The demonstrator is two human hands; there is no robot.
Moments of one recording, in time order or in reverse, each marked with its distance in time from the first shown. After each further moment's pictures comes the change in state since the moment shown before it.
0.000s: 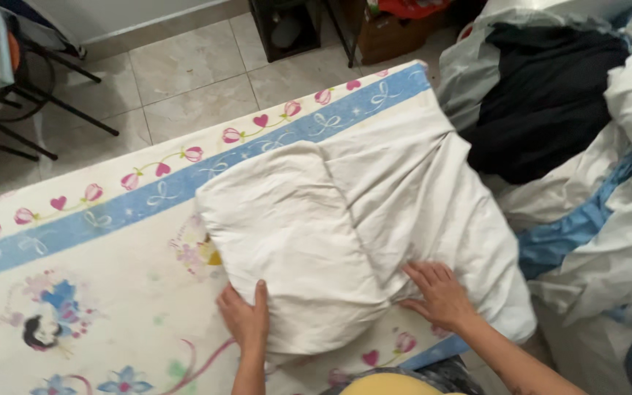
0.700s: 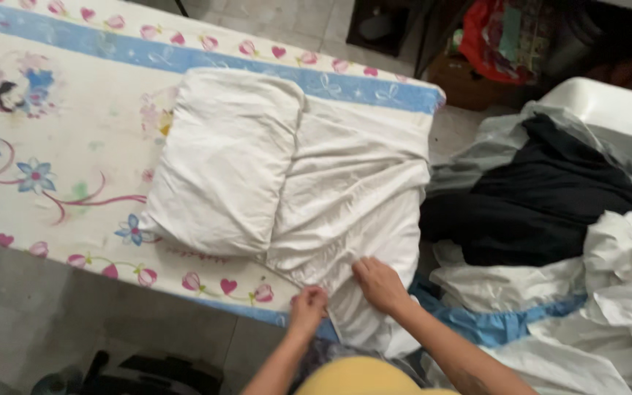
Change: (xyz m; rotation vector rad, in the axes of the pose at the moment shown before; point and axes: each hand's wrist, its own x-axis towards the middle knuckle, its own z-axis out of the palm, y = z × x) left_hand -0.321 0.205 0.239 -0.838 -0.290 -0.675; right_hand -0.004 0.149 -0.088 0.166 -0.306 -0.435
